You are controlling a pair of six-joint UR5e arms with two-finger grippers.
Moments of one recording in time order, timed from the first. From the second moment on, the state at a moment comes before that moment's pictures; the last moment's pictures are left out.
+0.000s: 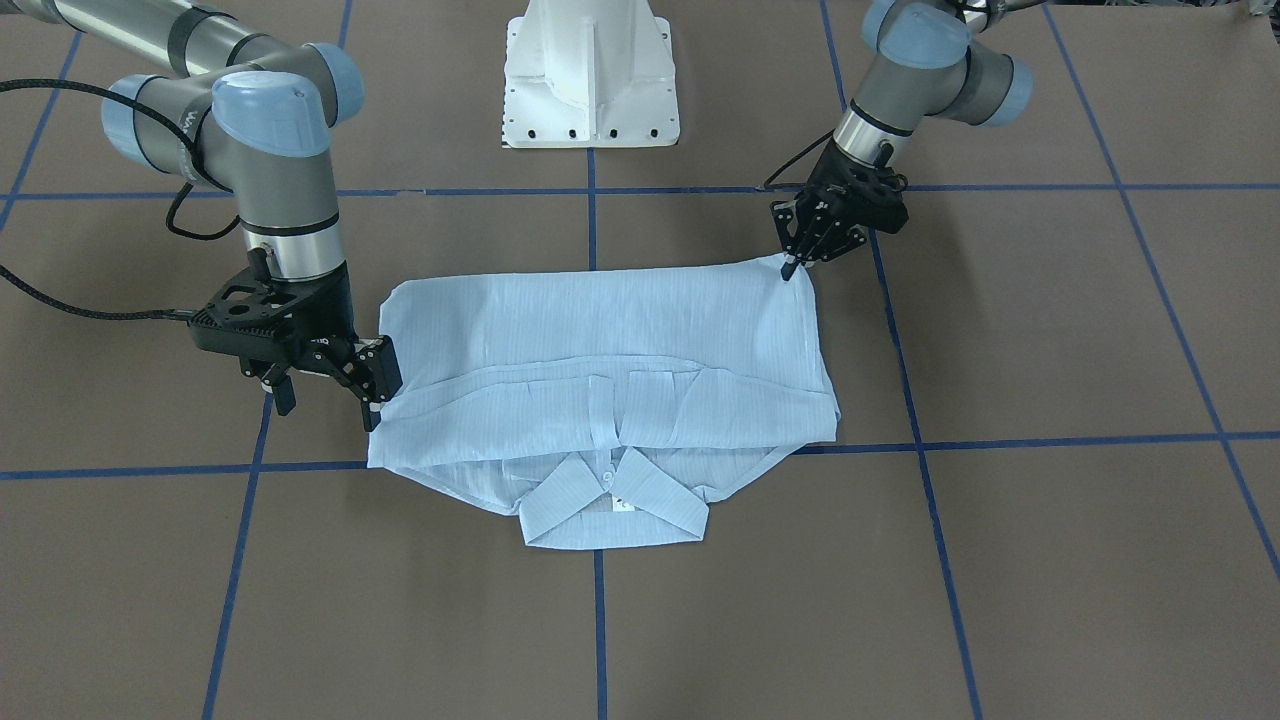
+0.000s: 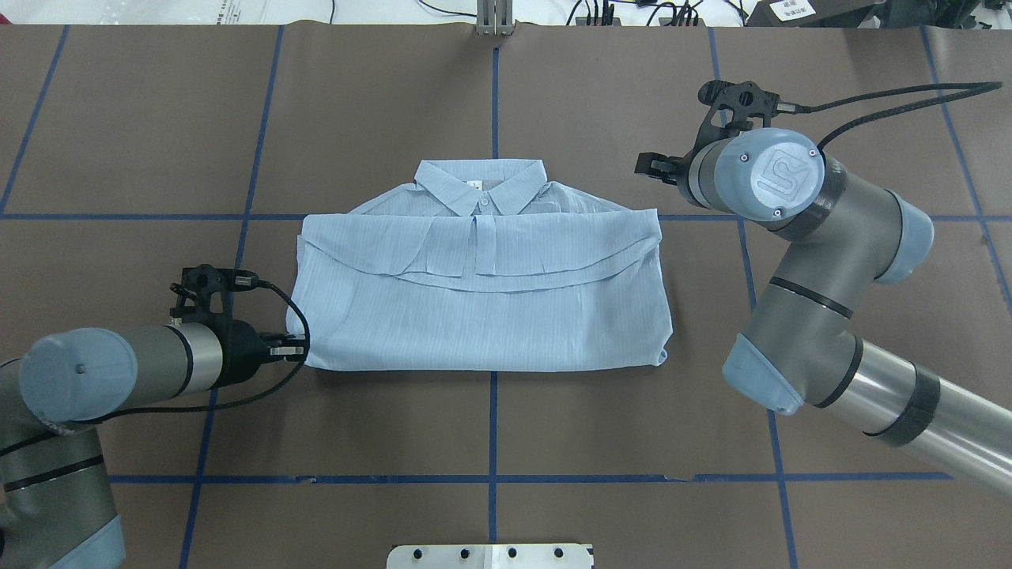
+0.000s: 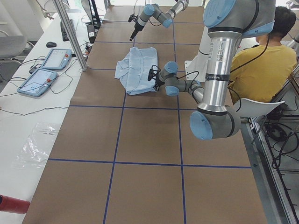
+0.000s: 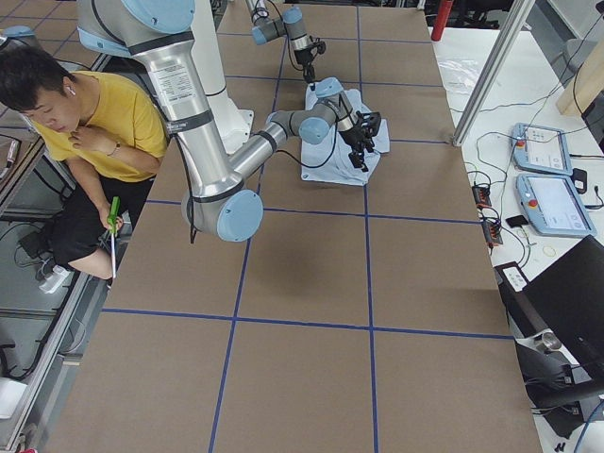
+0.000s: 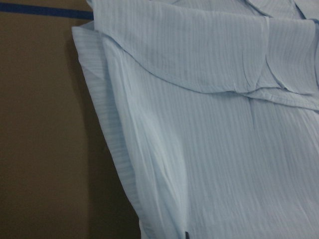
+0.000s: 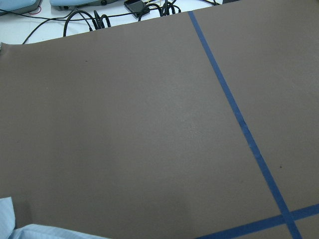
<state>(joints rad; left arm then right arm) -0.44 -1.64 -1.88 -2.32 -1.59 -1.23 0.68 -1.14 1.76 -1.36 1.50 1.34</state>
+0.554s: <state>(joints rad) -0.78 -1.83 -1.57 -2.32 -1.59 -0.88 0.67 -1.13 1.77 -1.36 1.50 1.36</state>
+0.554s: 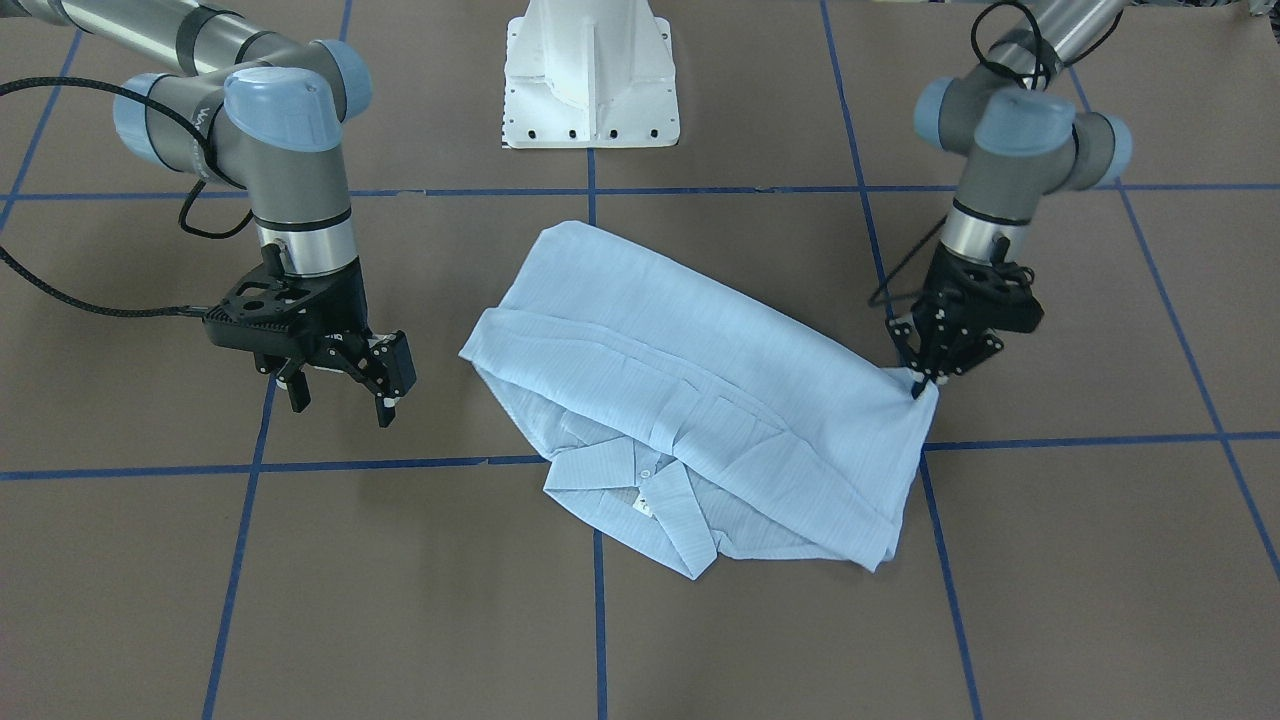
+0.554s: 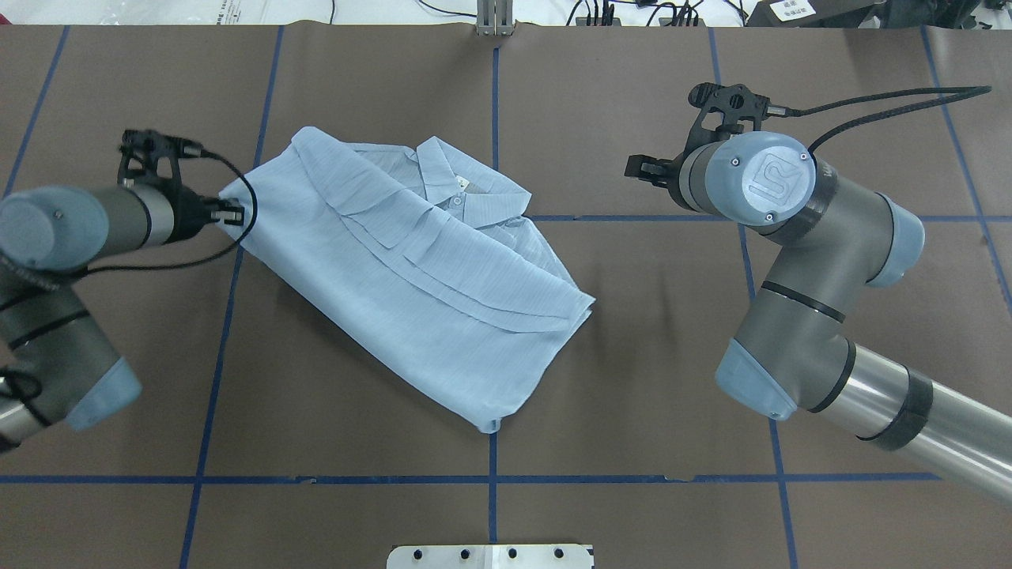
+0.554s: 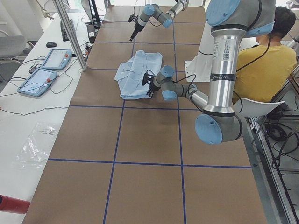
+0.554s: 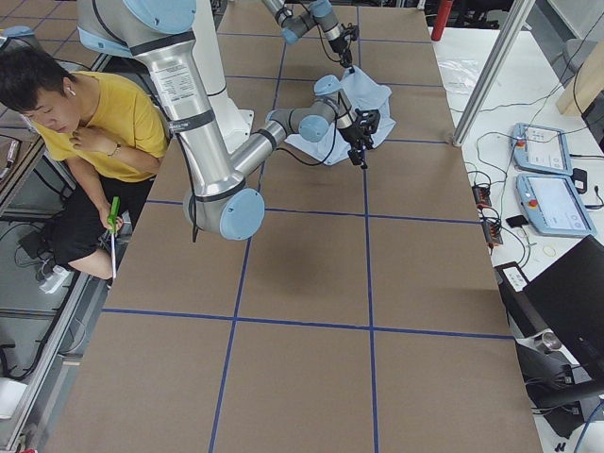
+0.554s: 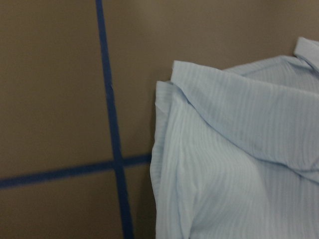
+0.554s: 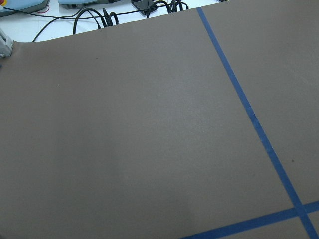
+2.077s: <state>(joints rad) -1.06 -2.19 -1.16 -2.41 -1.77 -0.68 0.58 -0.68 1.35 -1.37 1.50 1.76</state>
